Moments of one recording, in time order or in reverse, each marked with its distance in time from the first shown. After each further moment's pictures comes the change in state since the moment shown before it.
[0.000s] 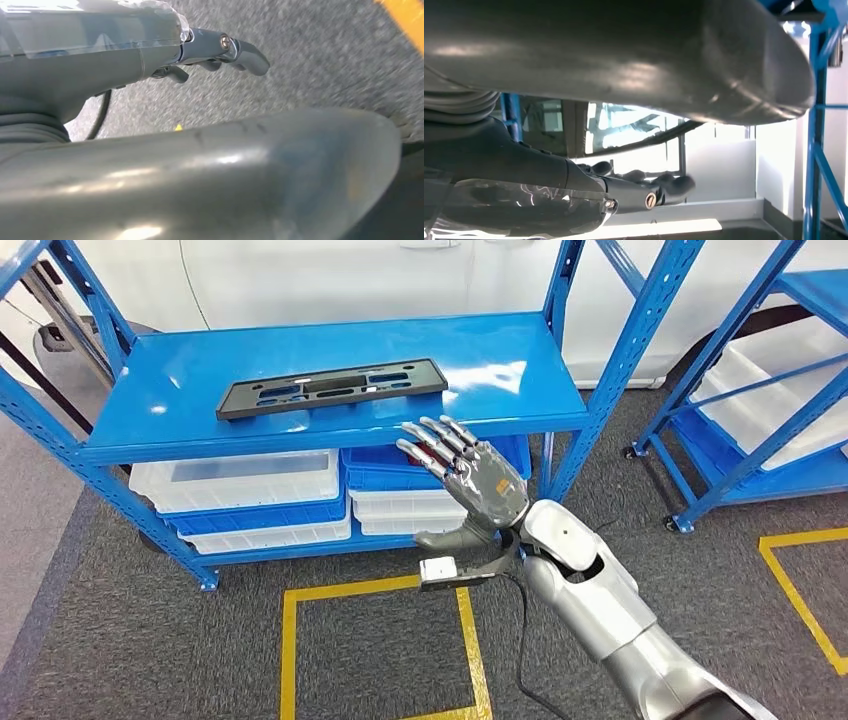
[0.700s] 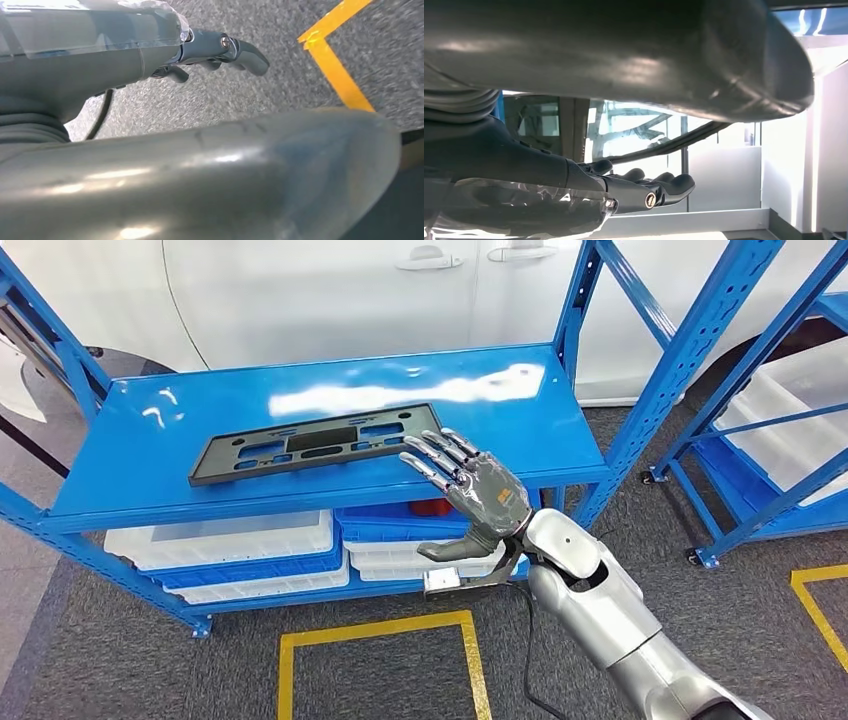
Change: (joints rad) left arm -0.006 -0.005 0.000 0.009 -0.013 0.010 0.009; right arm 0.036 -0.014 0.000 -0.024 0.029 0.015 -0.002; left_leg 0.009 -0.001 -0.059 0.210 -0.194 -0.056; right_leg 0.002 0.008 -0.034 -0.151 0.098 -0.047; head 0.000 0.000
